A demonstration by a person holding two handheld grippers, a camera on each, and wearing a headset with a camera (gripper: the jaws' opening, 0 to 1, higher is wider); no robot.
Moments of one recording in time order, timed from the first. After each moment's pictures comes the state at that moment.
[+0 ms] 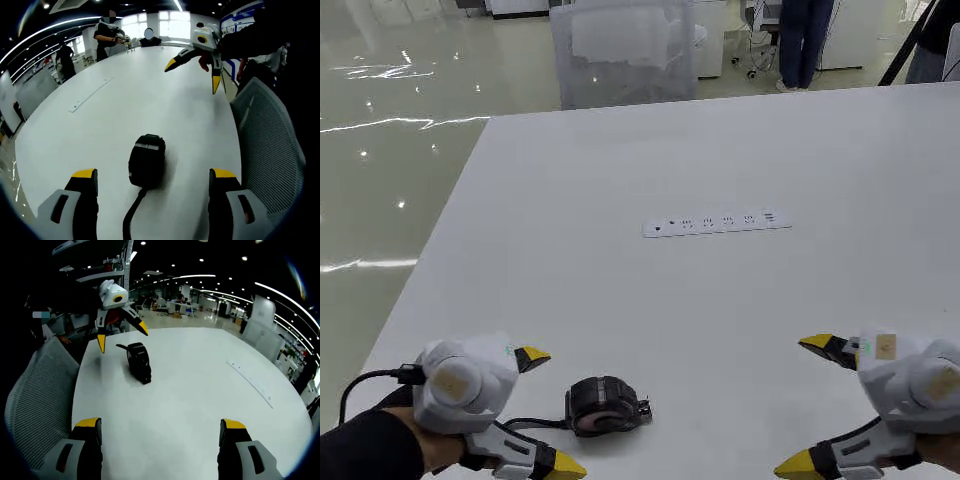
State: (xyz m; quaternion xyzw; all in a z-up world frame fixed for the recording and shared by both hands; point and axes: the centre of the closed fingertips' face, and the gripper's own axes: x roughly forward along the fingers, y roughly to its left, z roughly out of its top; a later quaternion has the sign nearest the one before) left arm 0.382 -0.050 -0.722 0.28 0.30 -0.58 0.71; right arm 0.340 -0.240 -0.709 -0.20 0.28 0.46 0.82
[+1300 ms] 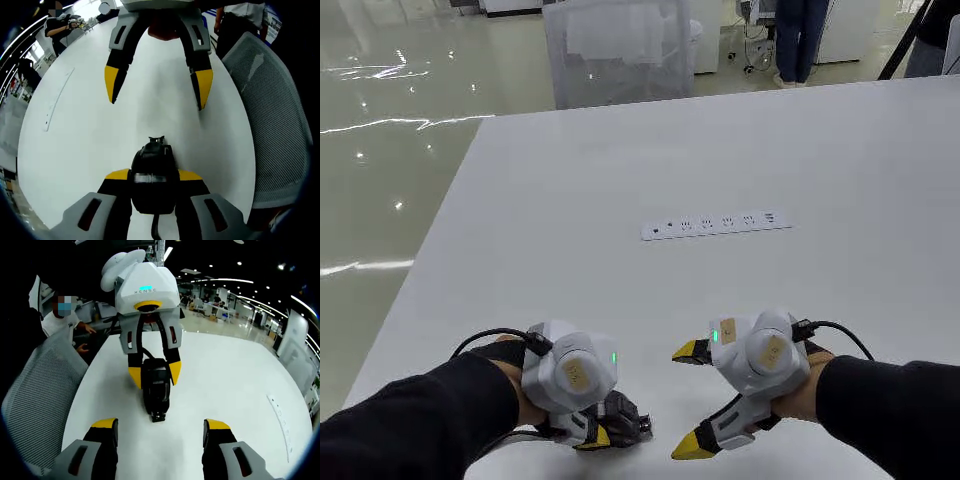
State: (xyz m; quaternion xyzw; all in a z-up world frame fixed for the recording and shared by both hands) left arm 0.387 -0.081 -0.756 0.44 0.33 -0.61 0.57; right arm 0.373 -0.133 -0.736 -0.24 0.27 0.58 0.73
